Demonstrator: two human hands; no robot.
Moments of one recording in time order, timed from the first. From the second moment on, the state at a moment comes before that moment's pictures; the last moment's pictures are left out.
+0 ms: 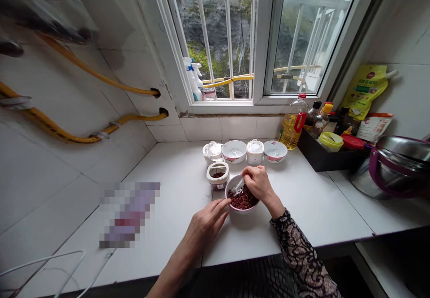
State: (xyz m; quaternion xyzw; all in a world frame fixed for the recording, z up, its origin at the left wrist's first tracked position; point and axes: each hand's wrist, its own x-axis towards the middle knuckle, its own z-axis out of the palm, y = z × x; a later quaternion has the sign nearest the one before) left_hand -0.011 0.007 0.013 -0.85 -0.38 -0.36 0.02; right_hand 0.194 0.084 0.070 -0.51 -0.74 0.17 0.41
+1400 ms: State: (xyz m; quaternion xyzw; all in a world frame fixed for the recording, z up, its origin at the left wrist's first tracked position) left_hand -0.010 0.005 0.017 -0.85 -0.38 -0.36 0.02; right_hand 0.197 0.084 0.099 -0.44 -0.75 -0.02 0.50
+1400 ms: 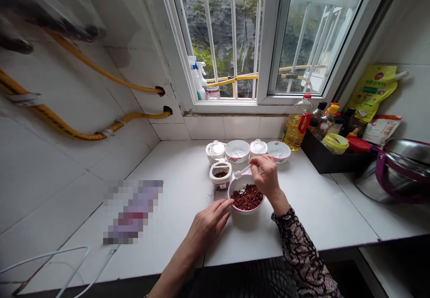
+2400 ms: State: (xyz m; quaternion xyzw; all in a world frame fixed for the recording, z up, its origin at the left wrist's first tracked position) left_hand -0.012 0.006 0.015 -0.85 -0.39 -0.36 0.01; right_hand 0.207 0.099 0.076 -0.51 -0.56 0.42 0.50
